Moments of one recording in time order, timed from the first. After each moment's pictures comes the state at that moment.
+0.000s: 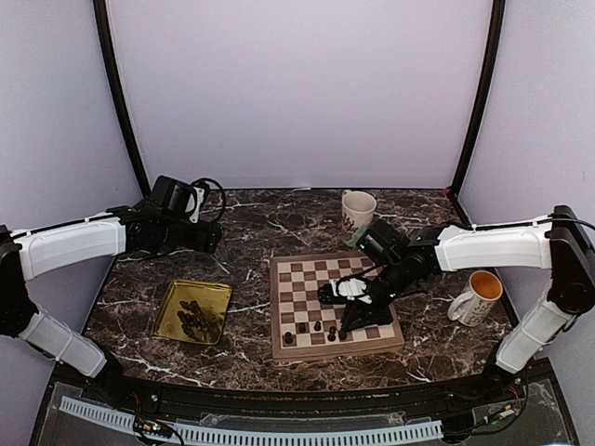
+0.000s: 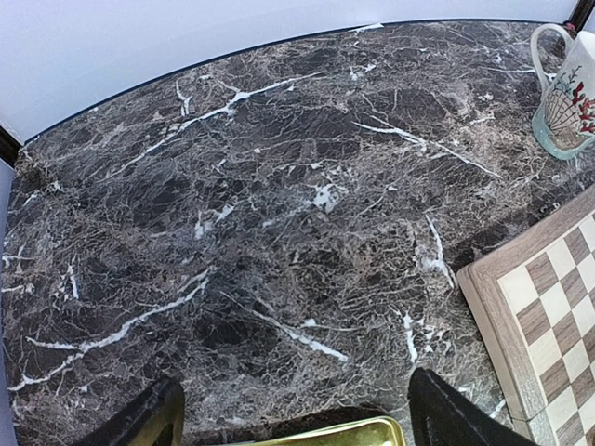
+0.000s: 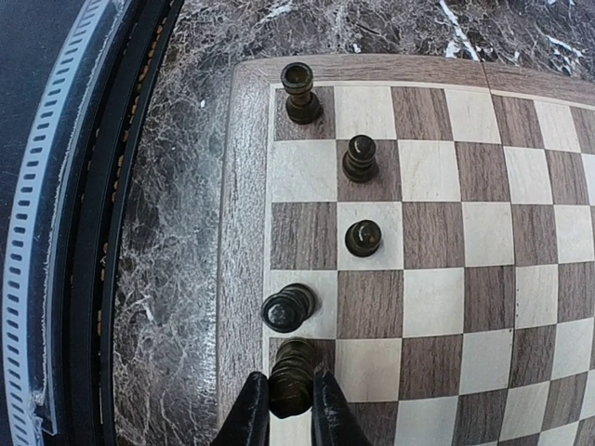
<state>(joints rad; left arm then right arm) -0.52 1.38 0.97 -0.32 -0.23 -0.15 0.86 1.58 0.99 -0.61 -0.51 -0.71</state>
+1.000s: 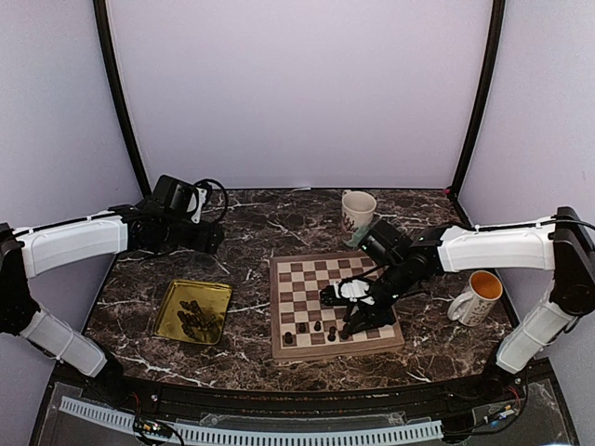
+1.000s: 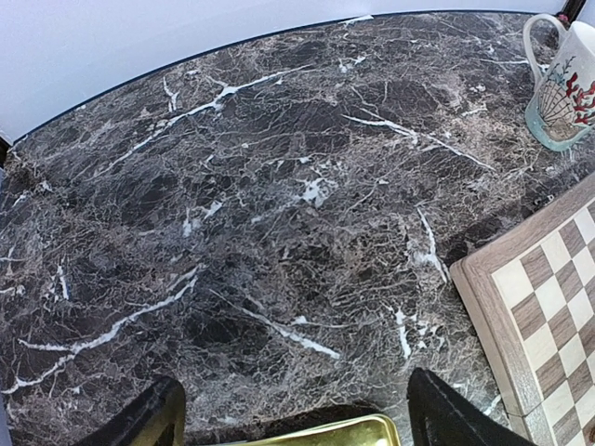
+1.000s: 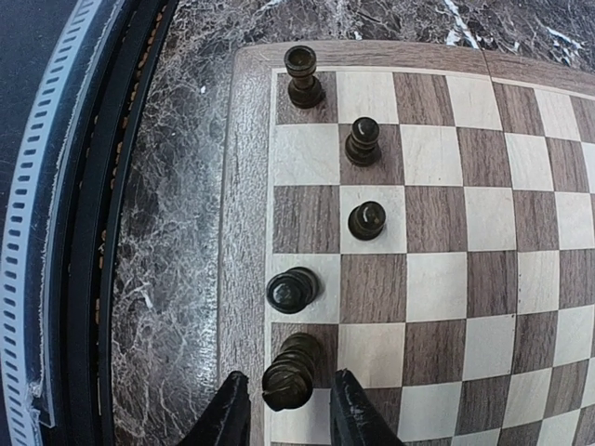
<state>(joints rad) -0.52 1.40 0.98 -0.34 -0.21 -0.14 0.86 1.56 0.97 -0.63 -0.48 -0.72</state>
